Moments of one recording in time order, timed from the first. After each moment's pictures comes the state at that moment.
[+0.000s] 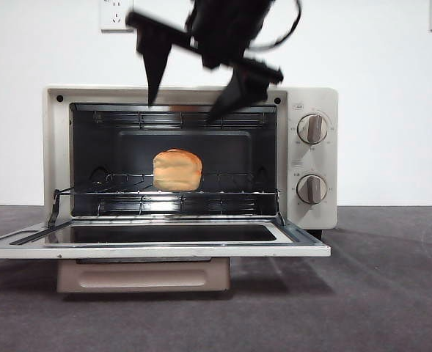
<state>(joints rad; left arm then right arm) -0.46 0.76 0.85 -0.85 0.15 -0.07 0.82 1.63 1.28 -0.25 0.13 0.44</state>
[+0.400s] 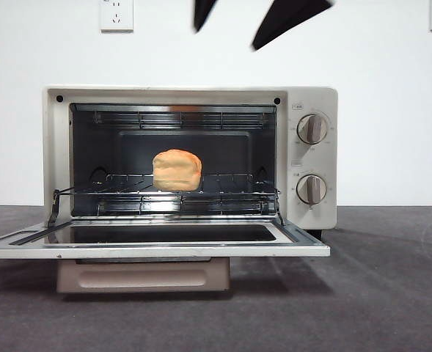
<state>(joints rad) -0.46 0.76 0.85 -0.82 0.15 -0.07 0.83 1.34 1.28 -0.59 0.12 0.18</state>
